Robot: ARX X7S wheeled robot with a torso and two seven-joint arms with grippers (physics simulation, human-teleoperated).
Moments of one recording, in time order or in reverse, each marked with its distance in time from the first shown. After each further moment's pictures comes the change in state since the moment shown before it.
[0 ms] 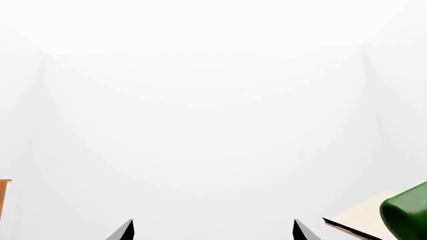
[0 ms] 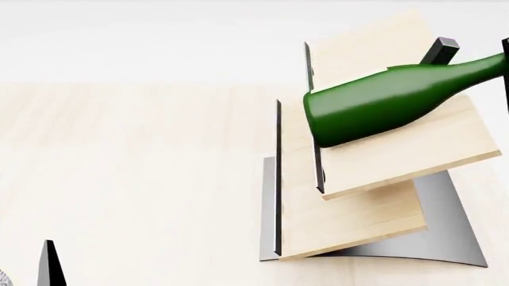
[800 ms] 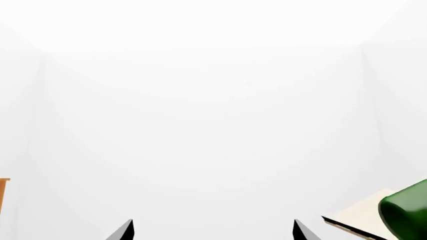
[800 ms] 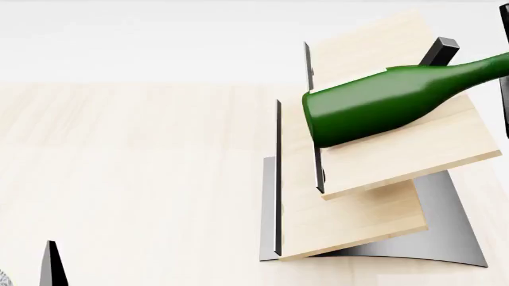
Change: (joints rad) left arm -0.005 -0.005 0.008 -0.012 -0.001 0.008 -0.006; right arm -0.023 0.008 0.034 -0.064 -0.021 -0.006 -0.040
